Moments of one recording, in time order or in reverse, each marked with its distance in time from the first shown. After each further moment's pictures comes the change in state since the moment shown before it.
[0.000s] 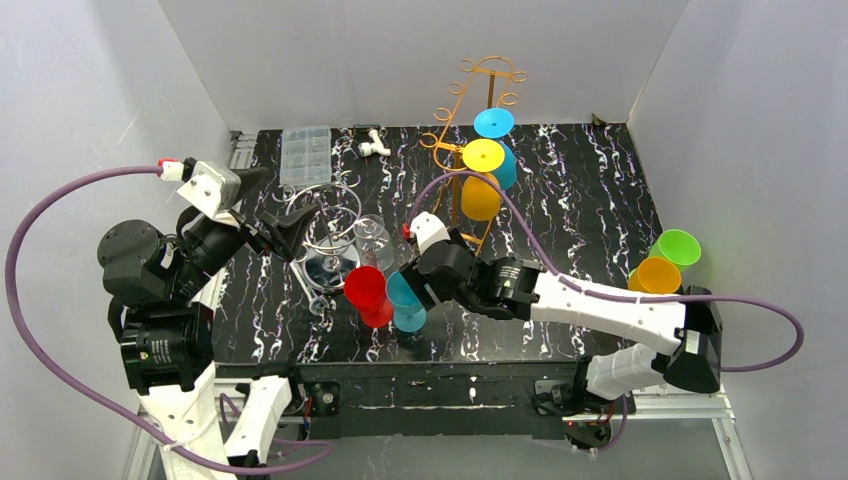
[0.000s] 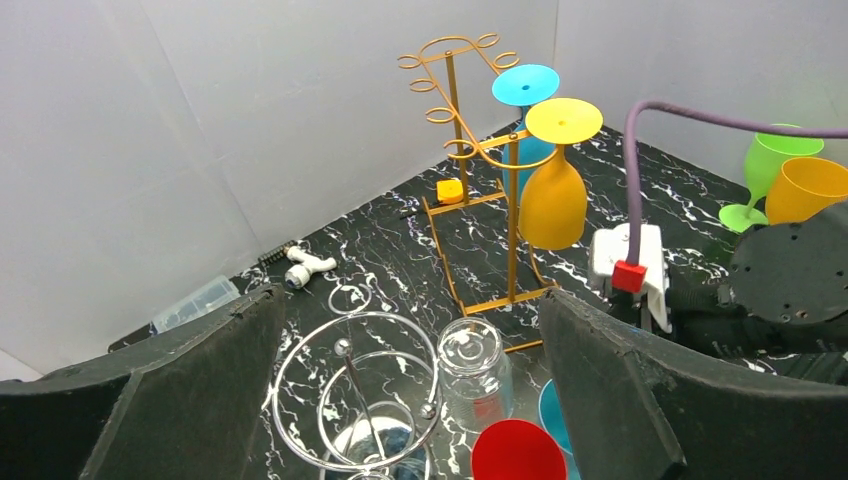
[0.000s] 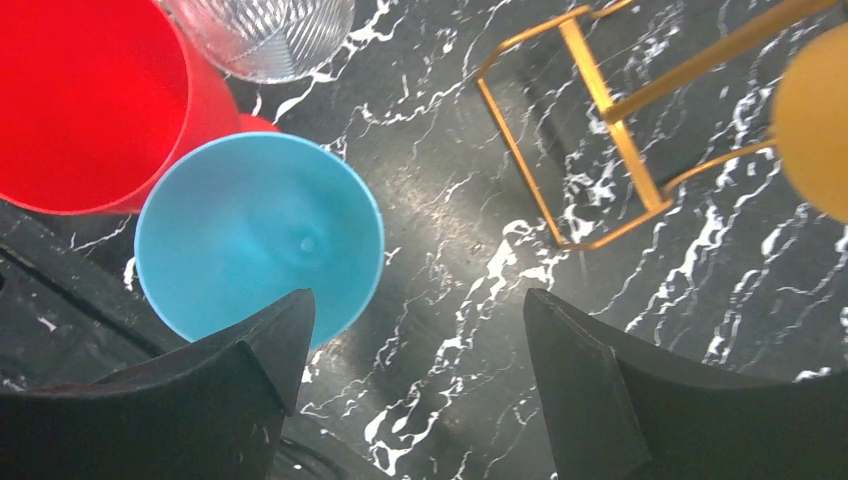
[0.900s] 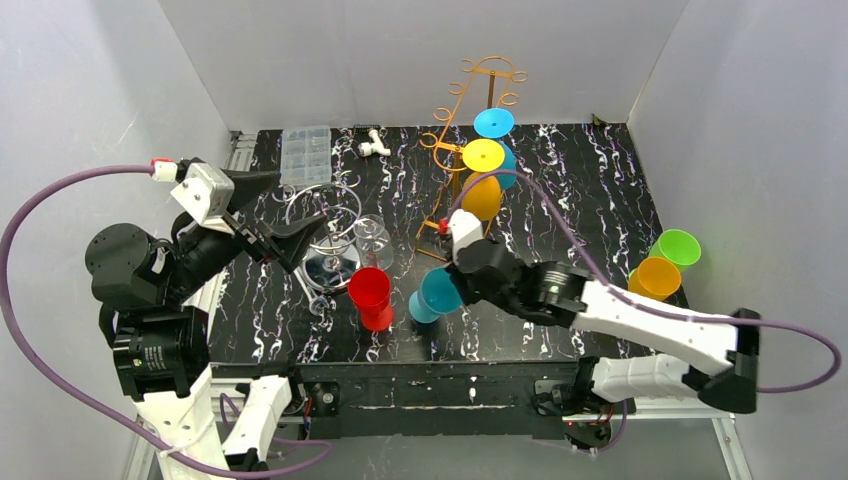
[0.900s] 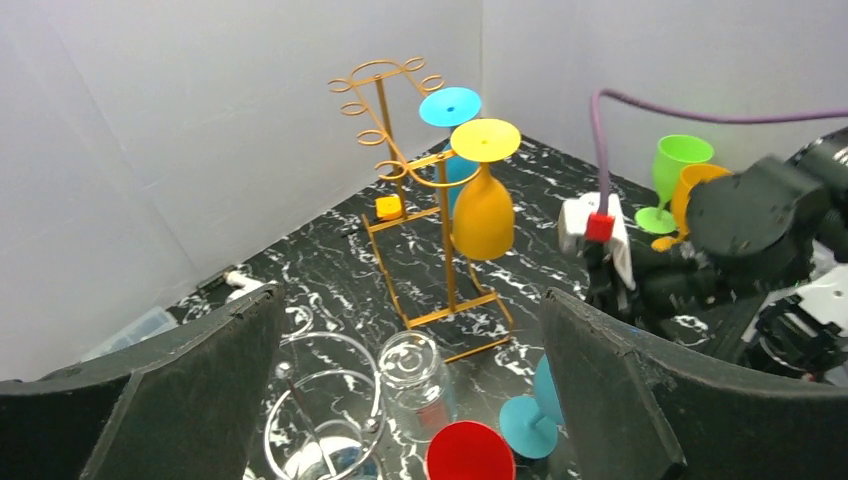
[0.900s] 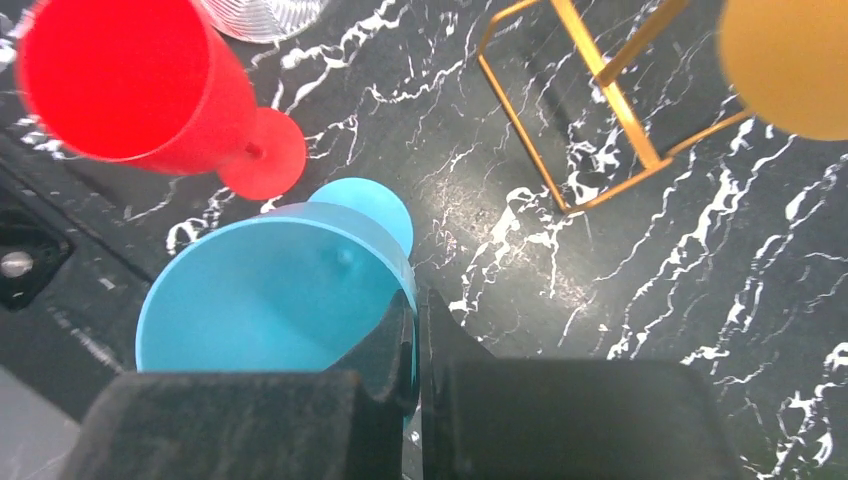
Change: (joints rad) left arm 0.000 0.012 0.056 -0.006 0.114 -0.076; right arm -0.040 -0.152 -0.111 -0.008 -0.094 0.071
